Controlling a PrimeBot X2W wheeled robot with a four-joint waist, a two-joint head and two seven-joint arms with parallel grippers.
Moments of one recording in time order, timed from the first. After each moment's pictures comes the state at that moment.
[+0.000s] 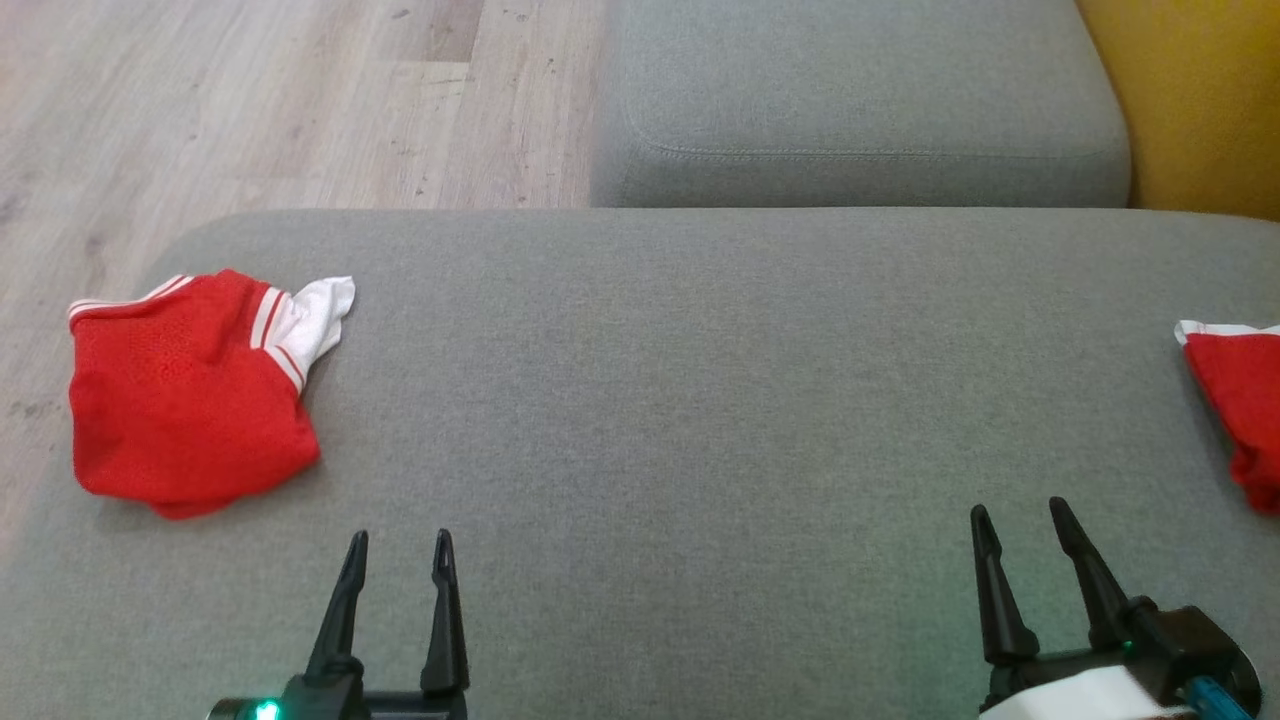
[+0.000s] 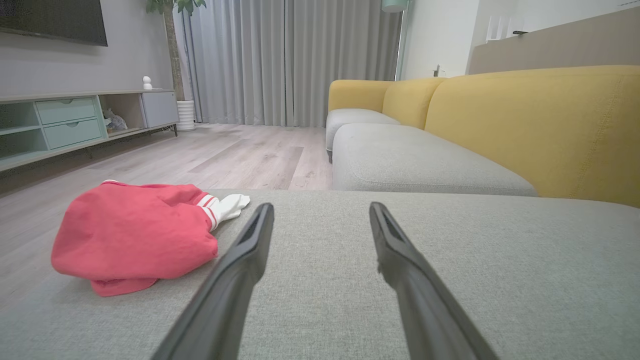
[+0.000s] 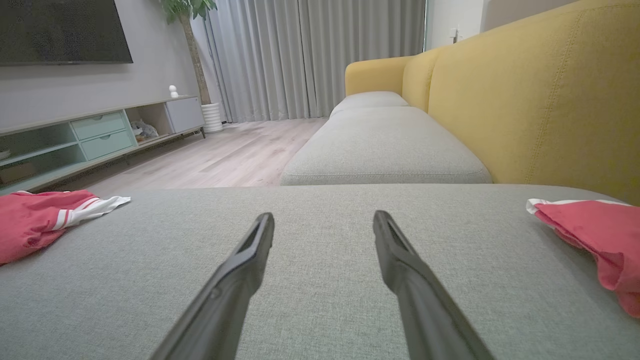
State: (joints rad) left arm 0.16 0.05 -0.23 0.10 -0.13 0.11 -0.26; right arm 0.18 -0.05 0.04 0.13 0.11 0.13 -0.25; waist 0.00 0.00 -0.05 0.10
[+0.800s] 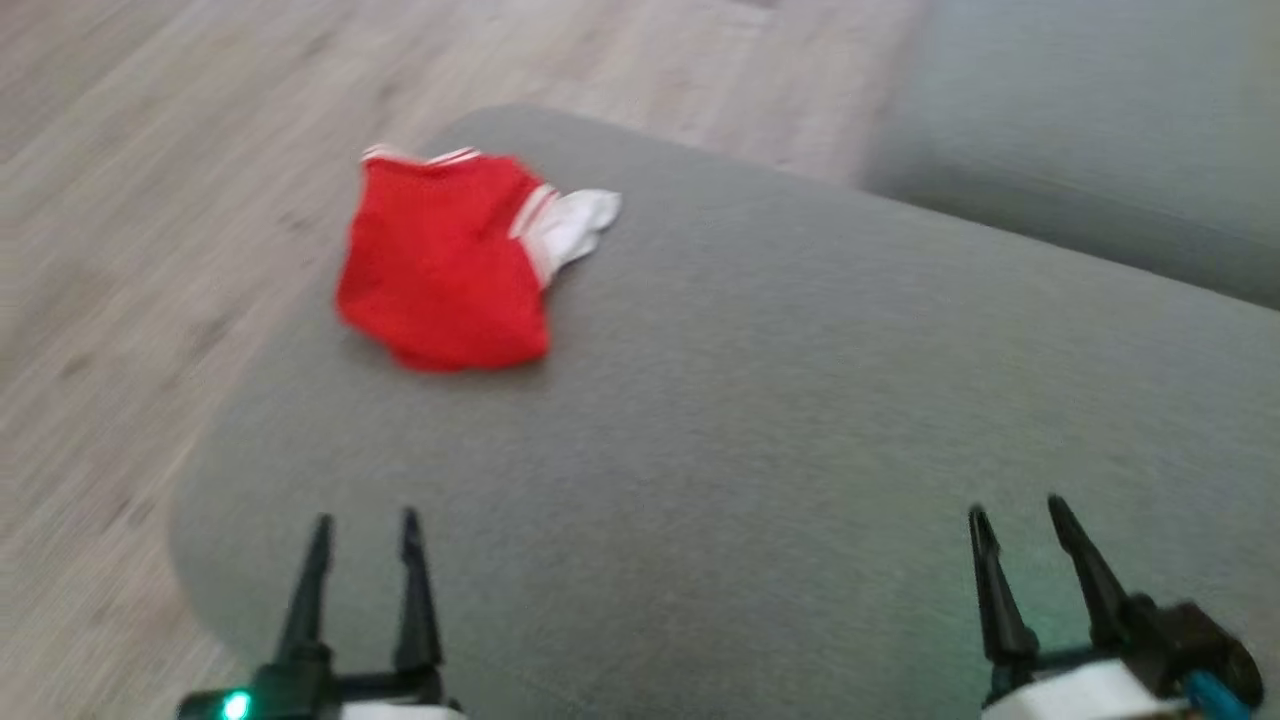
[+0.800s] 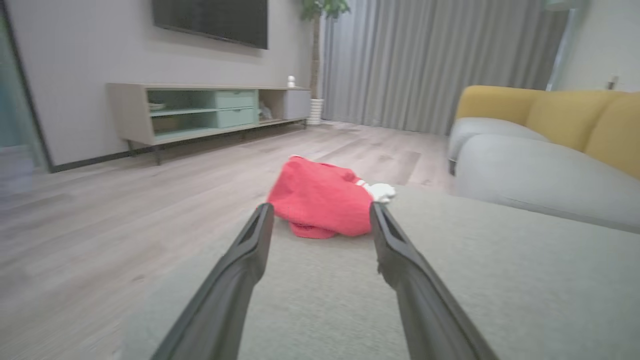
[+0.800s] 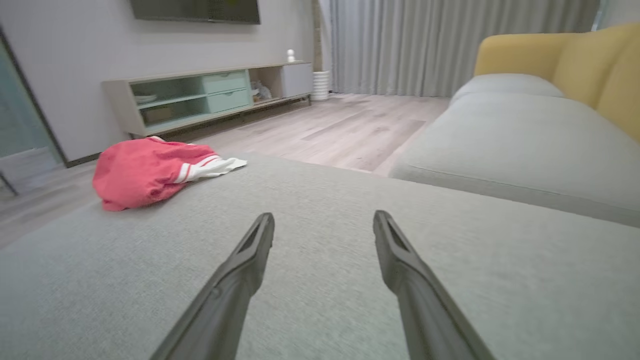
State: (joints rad) left arm 0.15 0.05 -0.20 0.08 -0.14 0.14 -0.26; right arm 0.18 -0.06 0.04 0.14 0.10 0.13 -0.25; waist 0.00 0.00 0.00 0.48
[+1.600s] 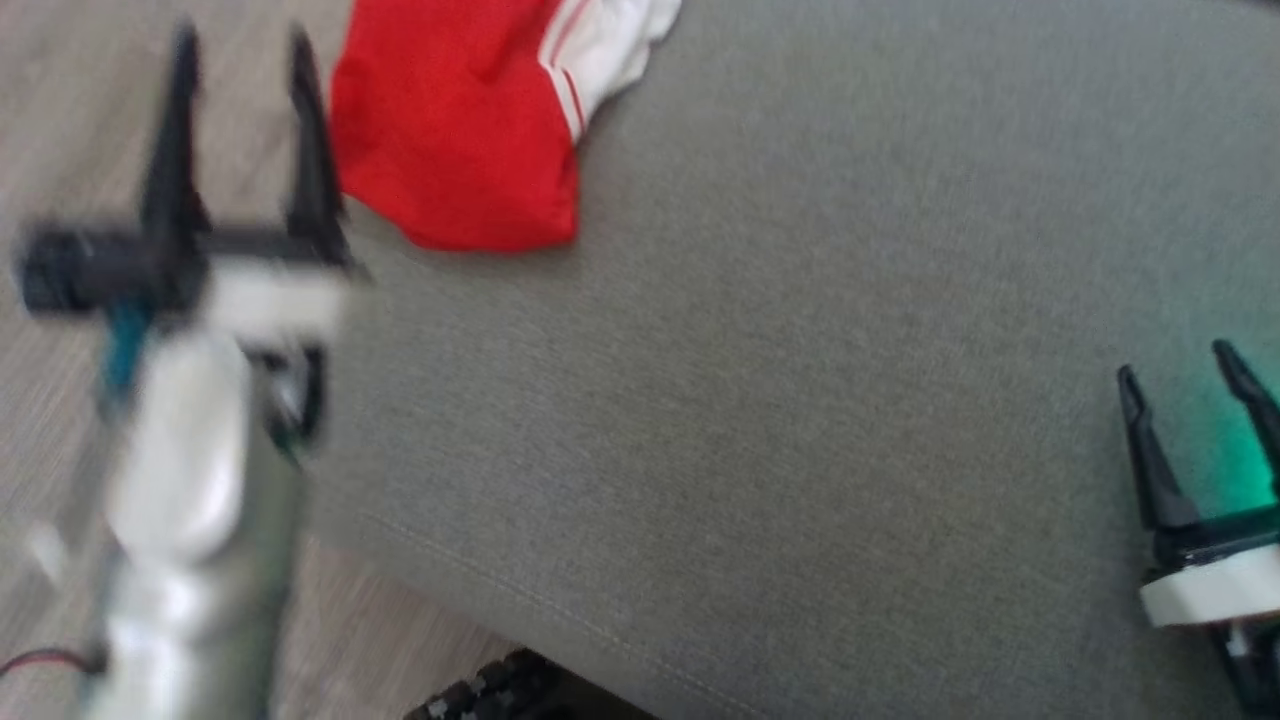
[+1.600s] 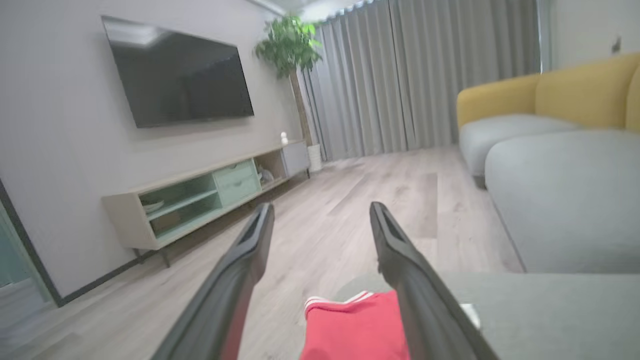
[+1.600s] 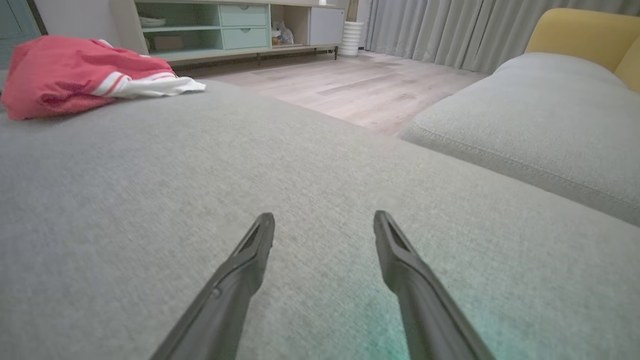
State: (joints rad) left arm -0.59 0.10 -0.09 0.30 -0.12 0.00 -0.24; right arm 0.03 -0.35 -0.02 0.08 0.06 0.13 -0.25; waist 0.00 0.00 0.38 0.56
